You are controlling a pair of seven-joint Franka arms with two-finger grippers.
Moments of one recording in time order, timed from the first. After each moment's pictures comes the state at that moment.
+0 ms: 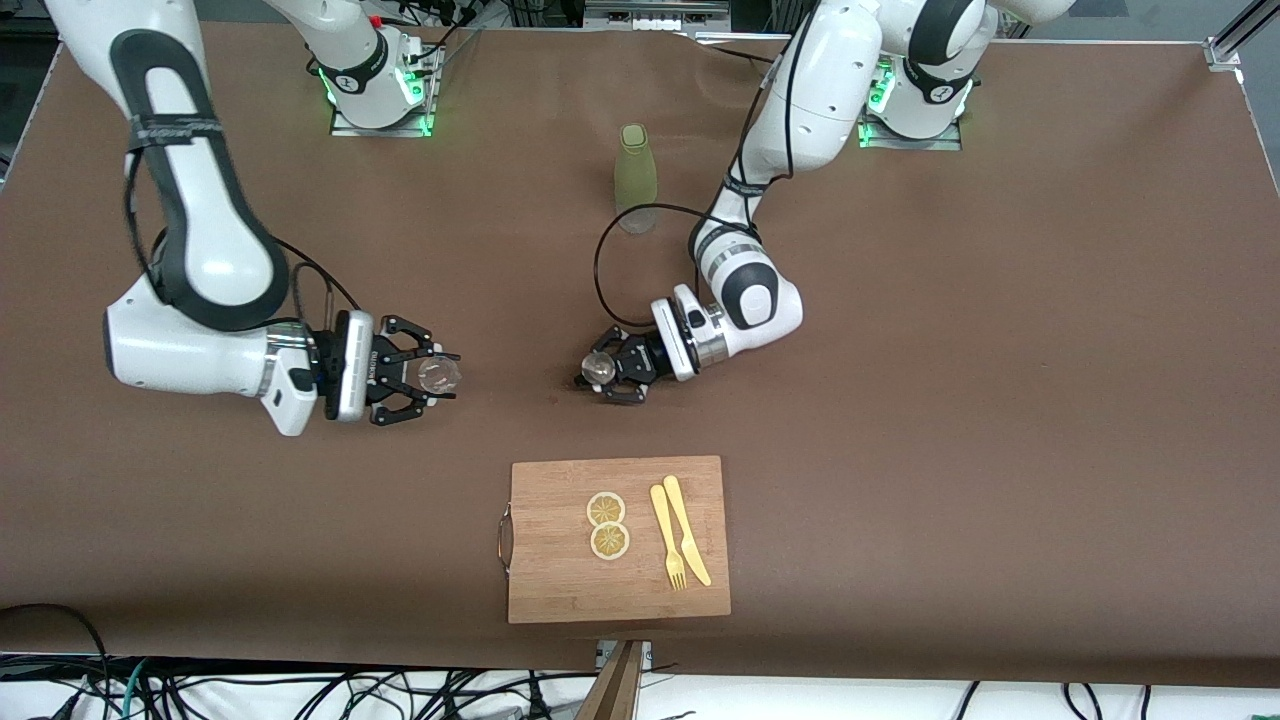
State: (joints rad) left arm -0.85 0.98 0.25 -1.58 -2.59 2.08 2.50; right arm 0.06 0.48 0.06 -1.72 0.95 1.96 -1.77
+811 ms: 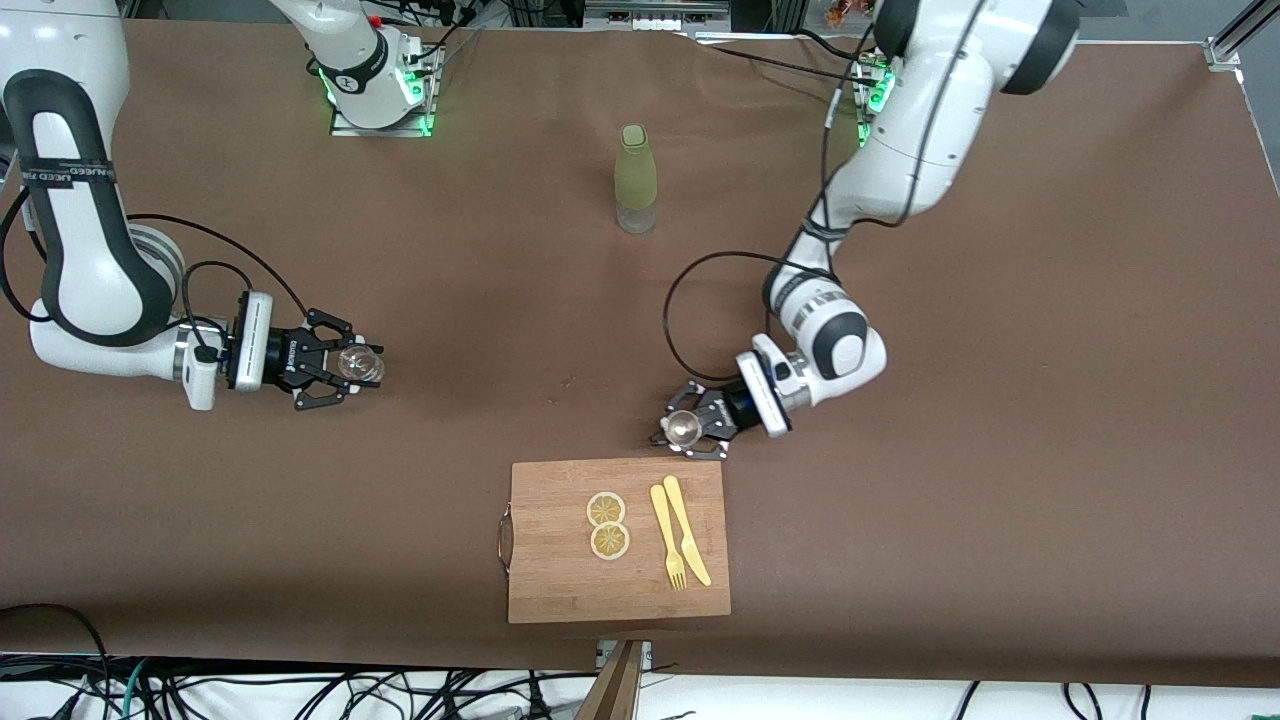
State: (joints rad) left arm -0.41 0.94 0.02 -1.57 -2.26 2.02 2.50; right arm -0.17 0.48 0.05 -1.89 1.03 1.87 -2.25
